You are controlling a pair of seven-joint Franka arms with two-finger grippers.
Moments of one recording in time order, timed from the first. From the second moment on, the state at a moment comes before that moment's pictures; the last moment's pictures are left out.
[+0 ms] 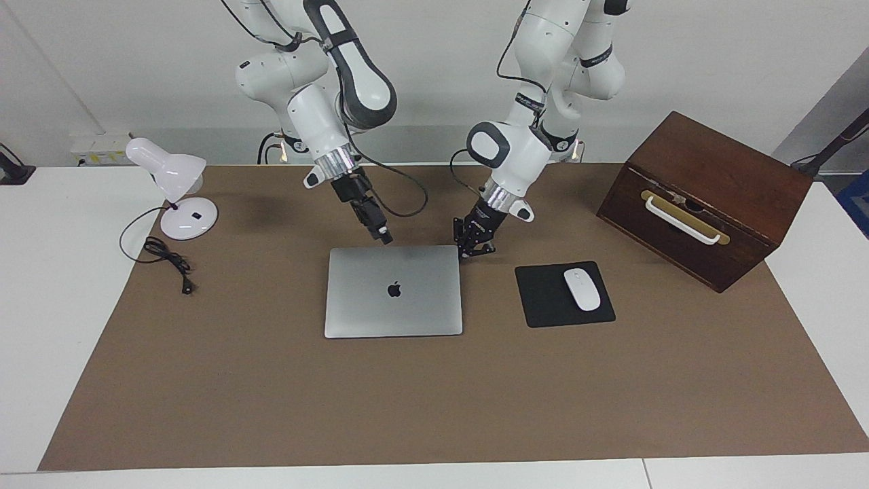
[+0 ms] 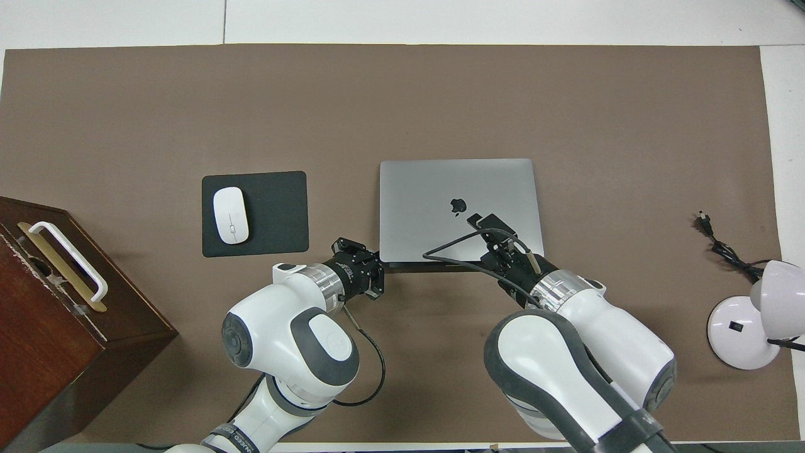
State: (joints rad) left arm -0.65 0.20 -0.14 -2.29 -1.50 3.03 -1.49; right arm 0.60 -0.06 0.02 -2.42 1.60 3.11 0.08
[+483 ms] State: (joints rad) left arm -0.68 0.22 -0.14 -2.28 -1.51 3.09 -1.49; right arm 0.59 -0.10 0.02 -2.41 1.93 3.11 -0.27
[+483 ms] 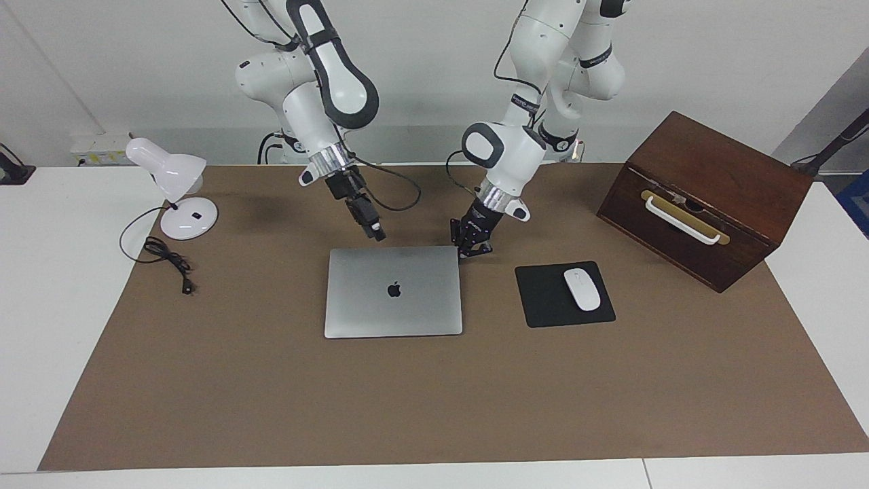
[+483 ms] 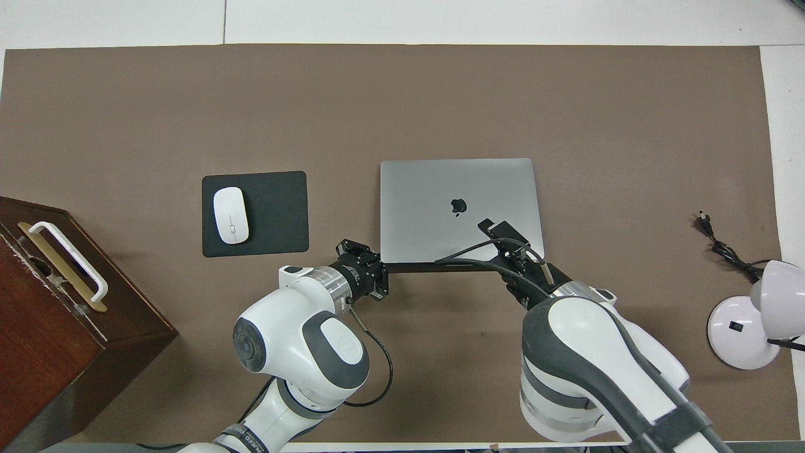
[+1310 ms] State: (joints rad) left arm -0.68 0.22 -0.14 -2.28 -1.51 3.09 -1.49; right arm 0.59 -0.07 0.02 -2.44 1.98 3.11 -0.29
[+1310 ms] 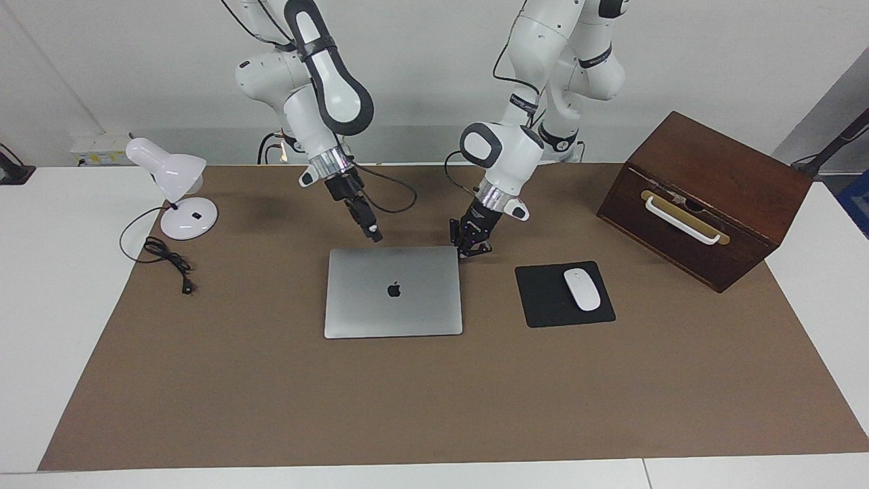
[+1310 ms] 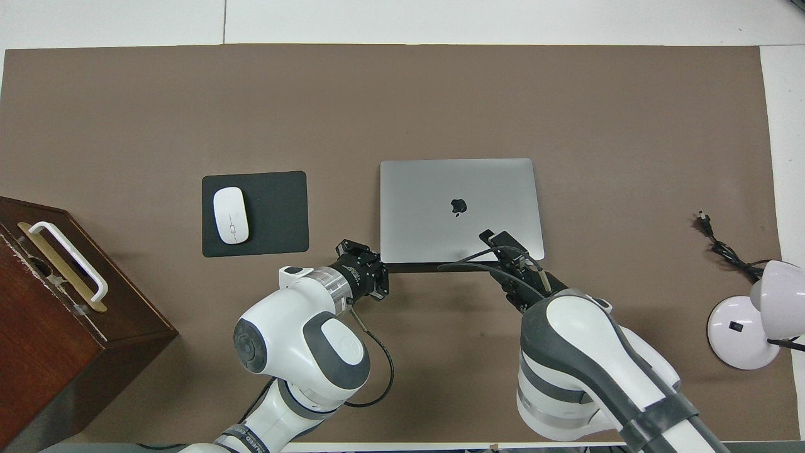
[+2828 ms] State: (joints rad) left arm -0.69 0.22 -0.14 -2.28 -1.51 3.09 -1.49; right arm 0.60 0.06 0.02 -2.35 1.98 3.11 -0.29
